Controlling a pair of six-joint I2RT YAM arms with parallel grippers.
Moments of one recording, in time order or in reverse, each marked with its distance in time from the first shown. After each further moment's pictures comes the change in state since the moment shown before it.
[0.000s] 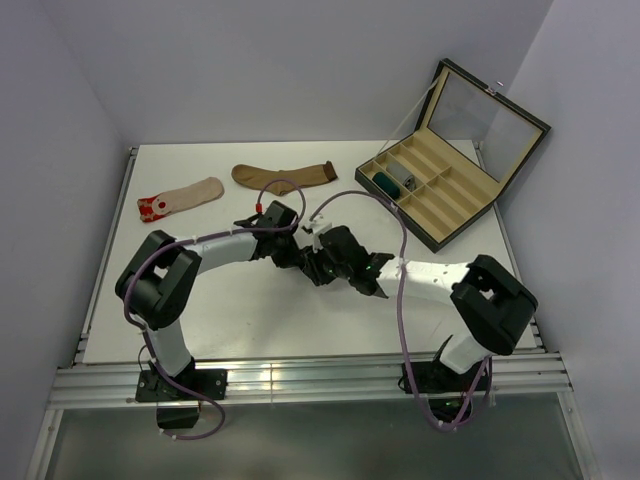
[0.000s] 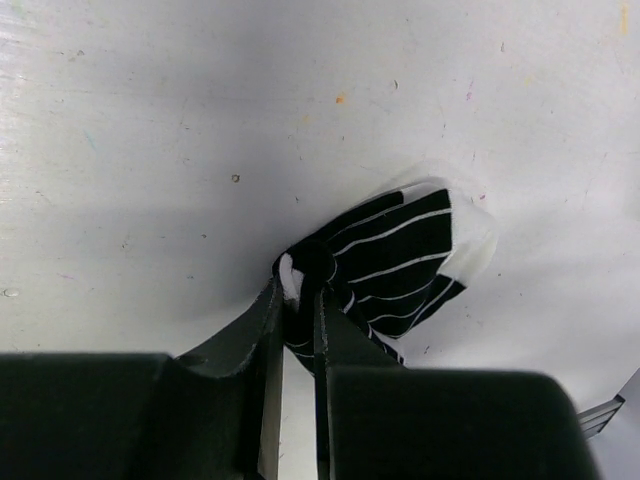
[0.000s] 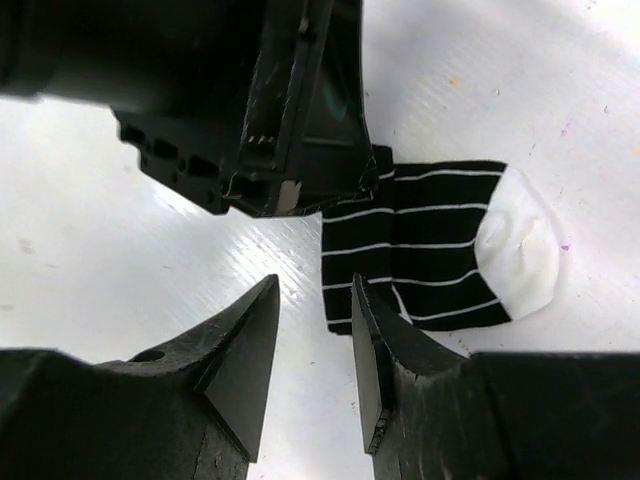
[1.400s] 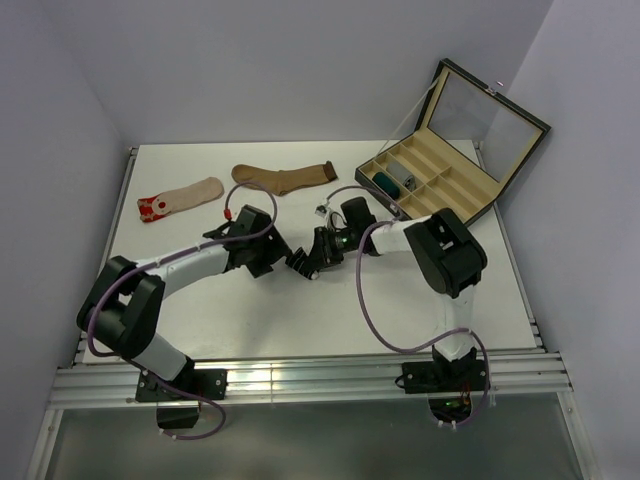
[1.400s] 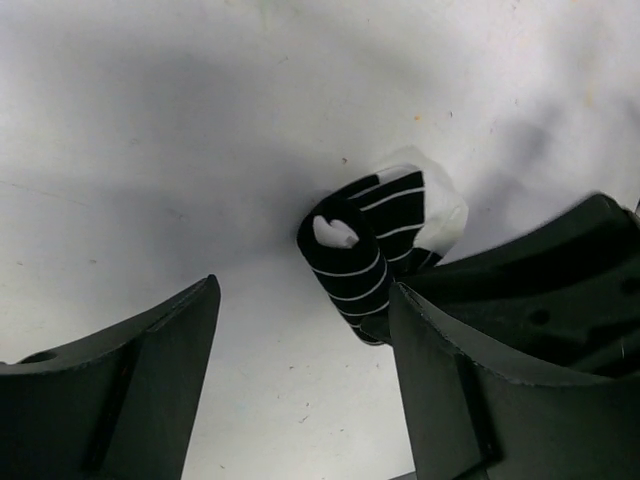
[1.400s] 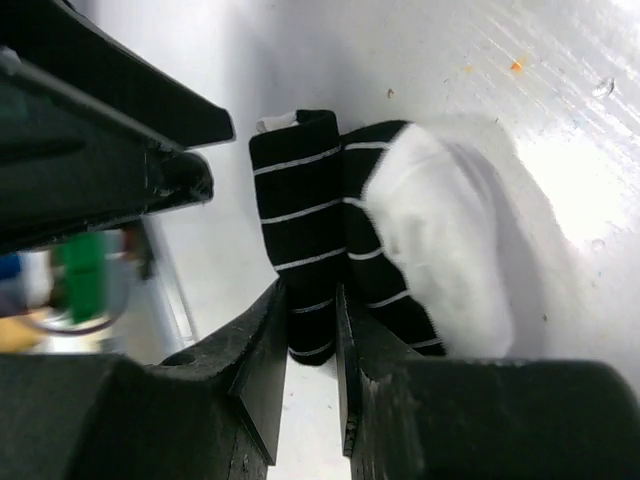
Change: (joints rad) left arm 0.087 -0.244 -0.185 -0.001 -0.048 -0.084; right arm -0.304 0.424 0.222 0.006 -0.782 0.159
